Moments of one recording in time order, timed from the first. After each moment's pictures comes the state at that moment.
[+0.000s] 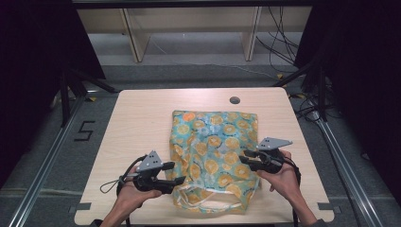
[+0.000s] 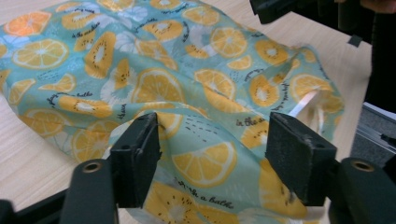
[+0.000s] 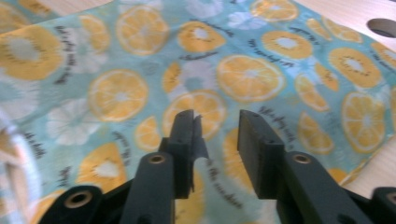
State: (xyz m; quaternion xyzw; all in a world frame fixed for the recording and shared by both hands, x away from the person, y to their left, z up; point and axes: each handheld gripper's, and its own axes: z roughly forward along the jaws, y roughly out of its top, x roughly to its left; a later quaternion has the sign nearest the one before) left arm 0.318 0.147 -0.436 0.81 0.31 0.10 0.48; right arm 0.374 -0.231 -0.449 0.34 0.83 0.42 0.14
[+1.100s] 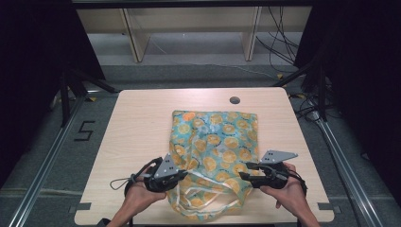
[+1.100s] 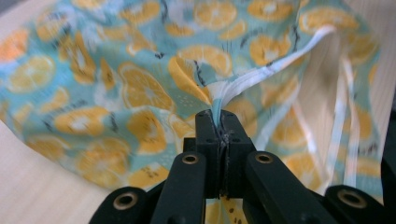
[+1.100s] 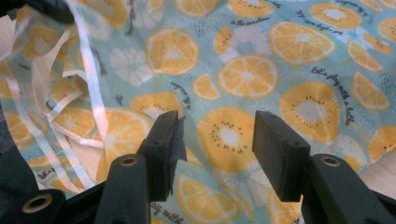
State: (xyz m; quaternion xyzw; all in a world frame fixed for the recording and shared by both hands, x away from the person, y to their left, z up) left arm 0.328 0.119 -0.428 0.86 0.24 0.16 0.43; right arm 0.337 -0.235 -0.448 0.33 0.84 0.43 0.09
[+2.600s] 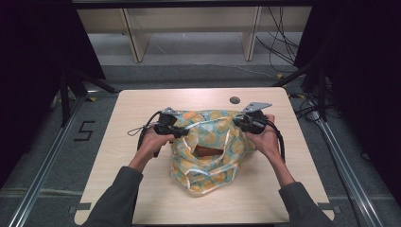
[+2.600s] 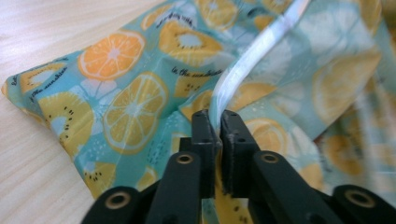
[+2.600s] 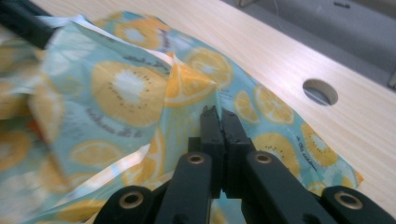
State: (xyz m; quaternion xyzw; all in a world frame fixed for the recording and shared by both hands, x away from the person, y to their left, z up) left arm 0.495 0.120 -0.450 0.83 0.38 0.08 0.41; right arm 0.490 -0.200 -0.427 0.35 0.83 0.38 0.21
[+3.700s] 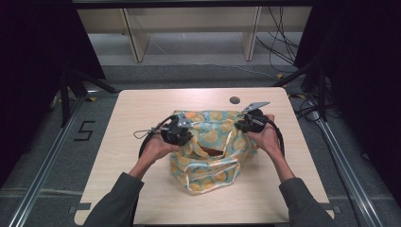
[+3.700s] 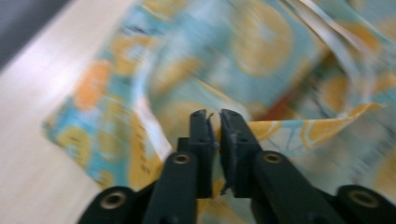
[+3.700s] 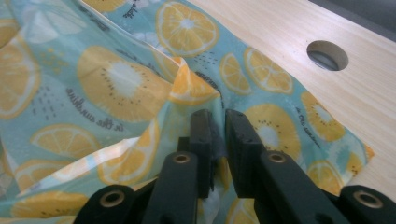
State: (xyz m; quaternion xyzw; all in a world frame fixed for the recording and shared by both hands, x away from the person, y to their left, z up) left arm 0.466 0.091 -0.414 0.89 0.26 0.20 0.33; right arm 0.502 -0.210 -0.440 0.38 0.84 0.35 0.18
